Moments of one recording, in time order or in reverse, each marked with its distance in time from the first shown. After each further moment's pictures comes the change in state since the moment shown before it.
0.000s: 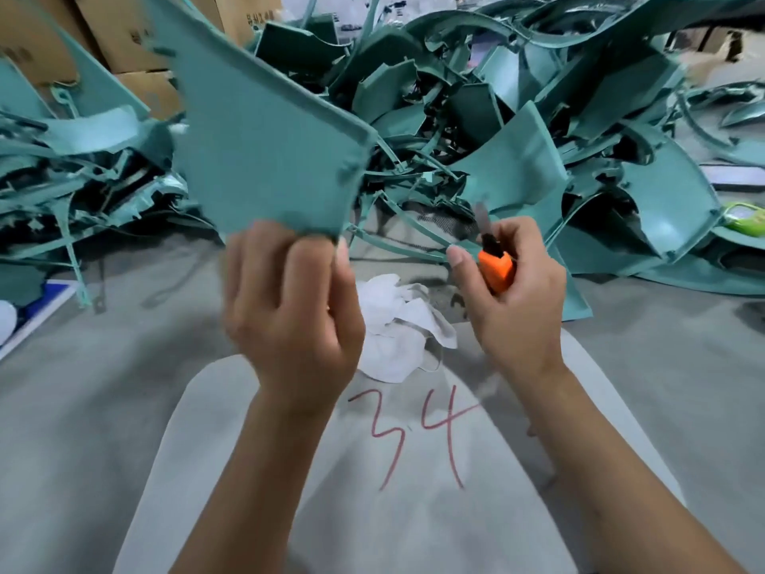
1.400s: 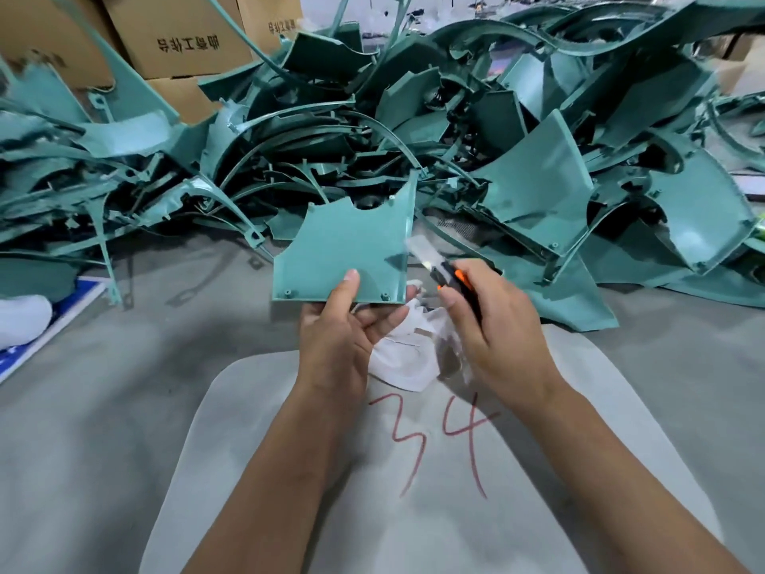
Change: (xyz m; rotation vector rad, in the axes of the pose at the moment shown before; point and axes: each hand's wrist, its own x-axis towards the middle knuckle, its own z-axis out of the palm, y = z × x) left_hand -0.024 0.007 0.019 -1.049 -0.100 -1.673; right_hand -0.017 -0.003 0.014 -0.068 -0.392 -0.084
